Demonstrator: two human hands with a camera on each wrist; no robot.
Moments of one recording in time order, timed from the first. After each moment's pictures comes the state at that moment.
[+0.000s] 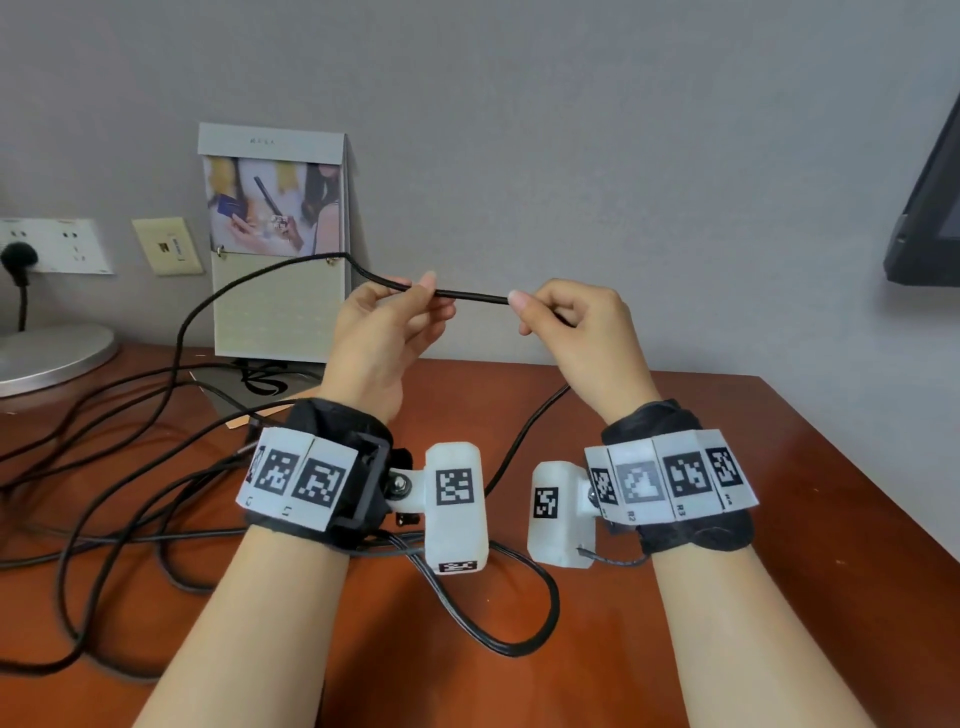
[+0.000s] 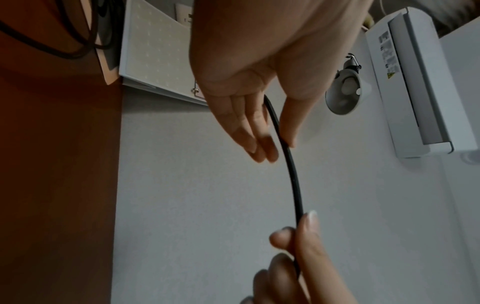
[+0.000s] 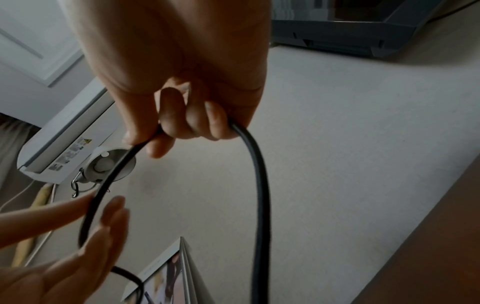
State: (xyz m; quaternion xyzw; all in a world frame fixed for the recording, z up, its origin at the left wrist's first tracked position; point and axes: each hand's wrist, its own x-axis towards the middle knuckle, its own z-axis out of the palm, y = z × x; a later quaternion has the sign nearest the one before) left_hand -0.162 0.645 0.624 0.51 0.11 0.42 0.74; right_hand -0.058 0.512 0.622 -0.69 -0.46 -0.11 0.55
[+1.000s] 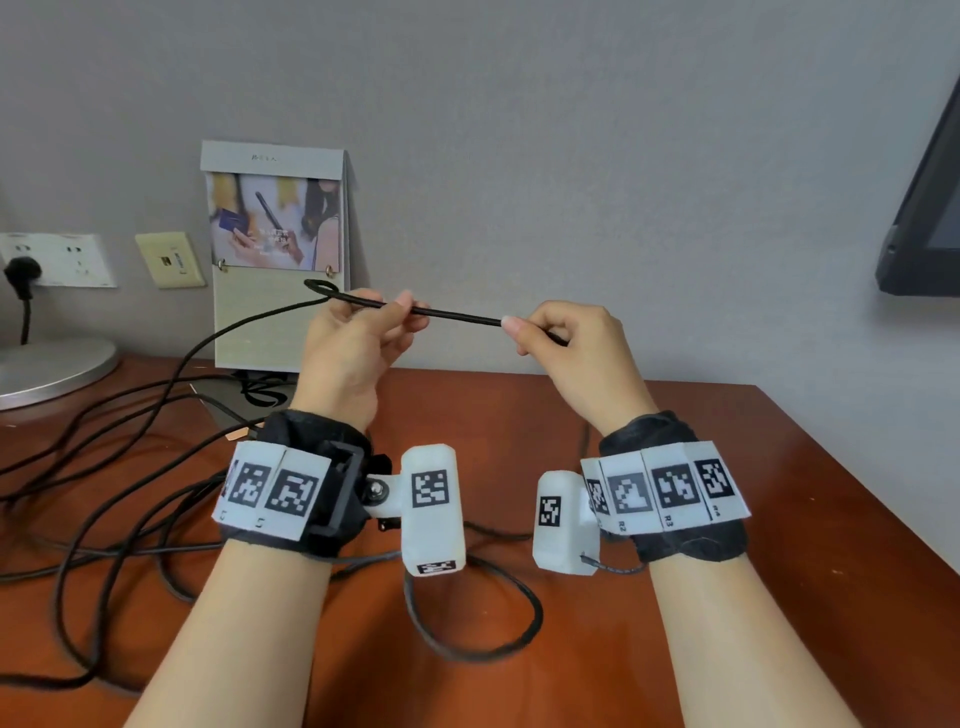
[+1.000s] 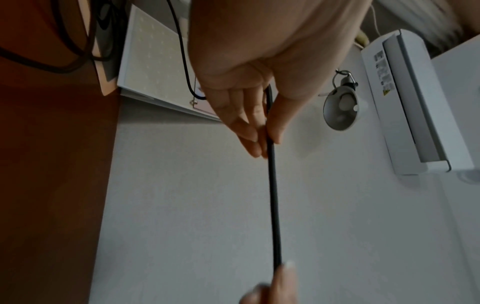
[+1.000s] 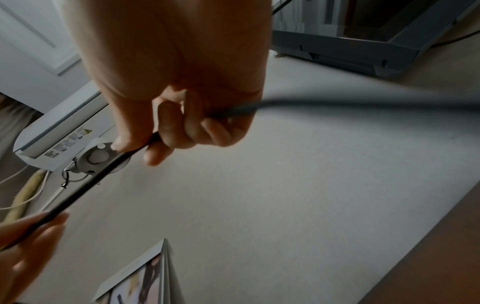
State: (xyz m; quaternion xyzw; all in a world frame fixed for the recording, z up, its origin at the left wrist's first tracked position) left_hand -0.171 0.658 0.628 0.52 0.13 0.45 0.72; right_hand -0.054 0.510 0.619 -0.73 -0.44 -0.11 0.51
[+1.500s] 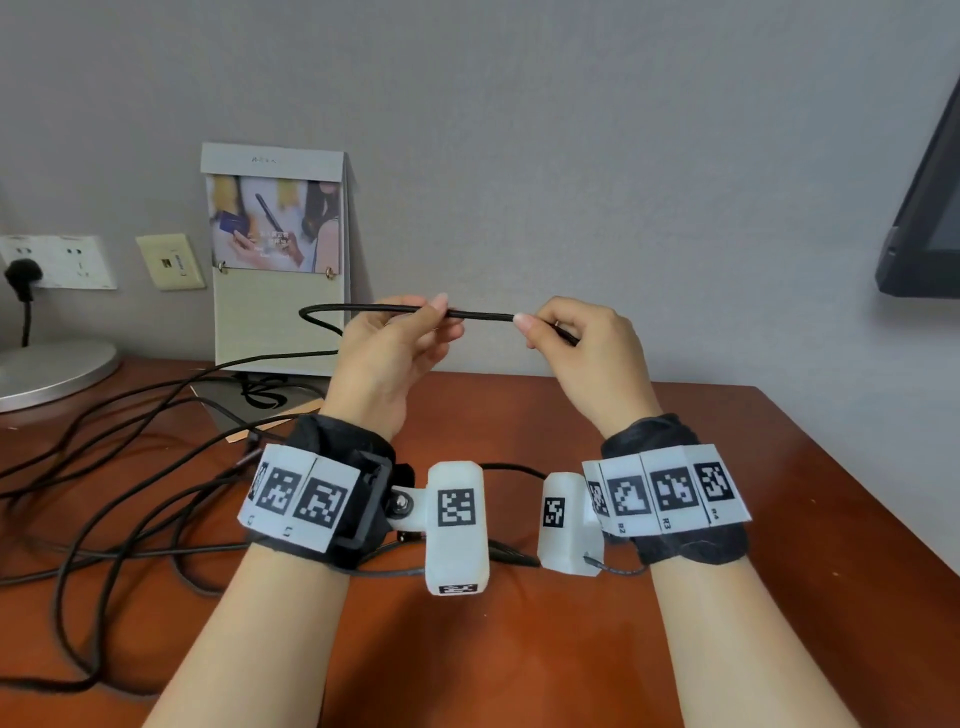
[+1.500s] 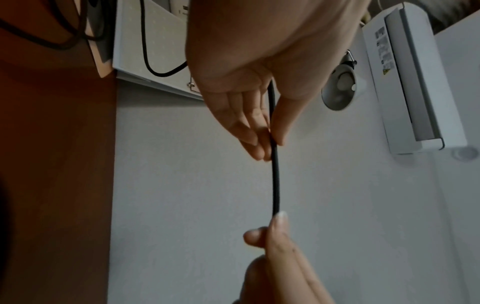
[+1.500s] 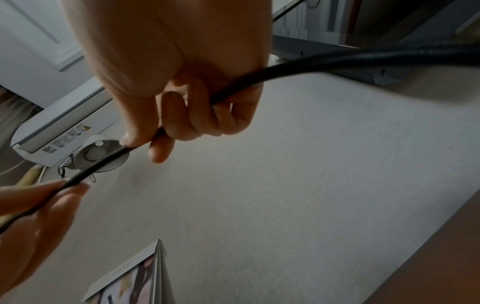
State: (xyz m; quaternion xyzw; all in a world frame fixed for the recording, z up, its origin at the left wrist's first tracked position) left_hand -0.164 0.636 0.628 0.54 0.11 0.40 0.73; right_hand -0.051 0.507 0.619 -0.75 -0.43 -0.16 0.48
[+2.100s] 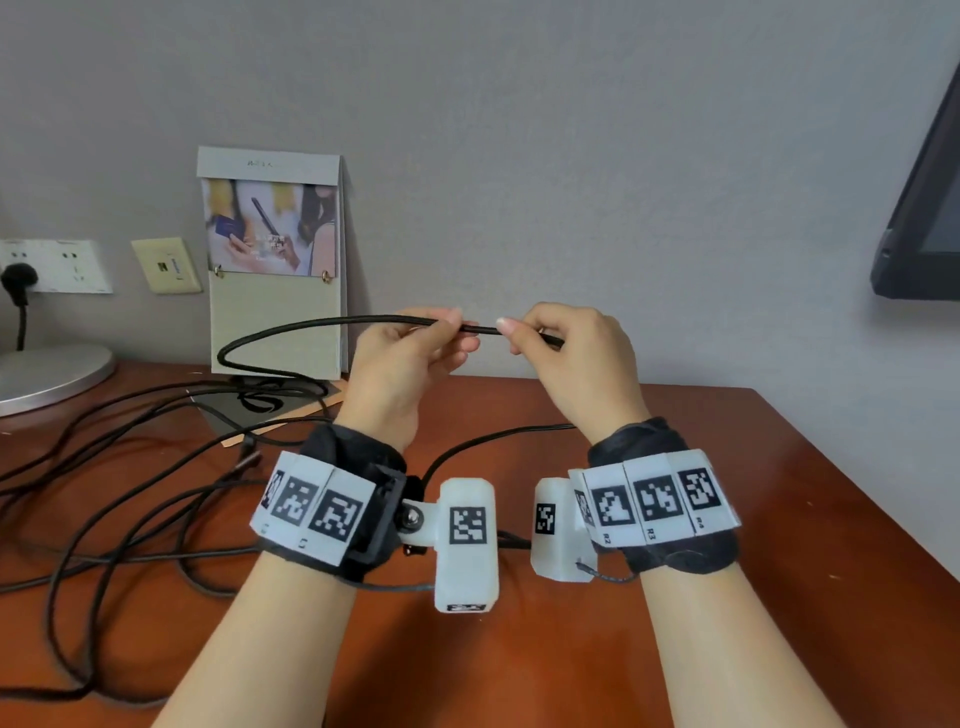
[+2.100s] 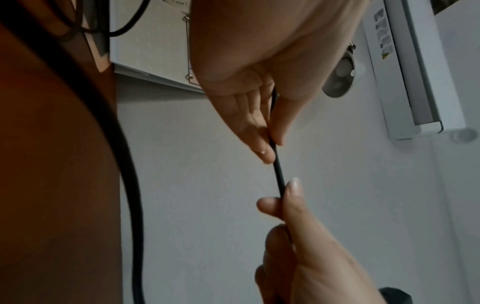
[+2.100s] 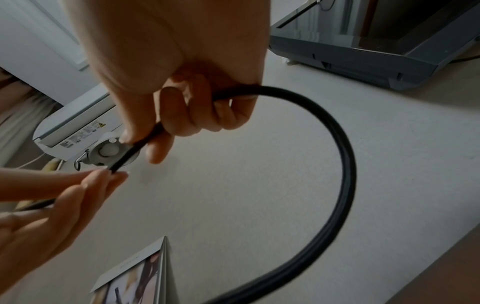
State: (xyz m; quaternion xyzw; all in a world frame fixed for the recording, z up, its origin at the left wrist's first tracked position) left_hand -0.158 0.624 0.624 0.57 0.10 0.39 0.71; right_hand -0.059 0.510 0.622 -0.75 -0.43 -0.19 0.45
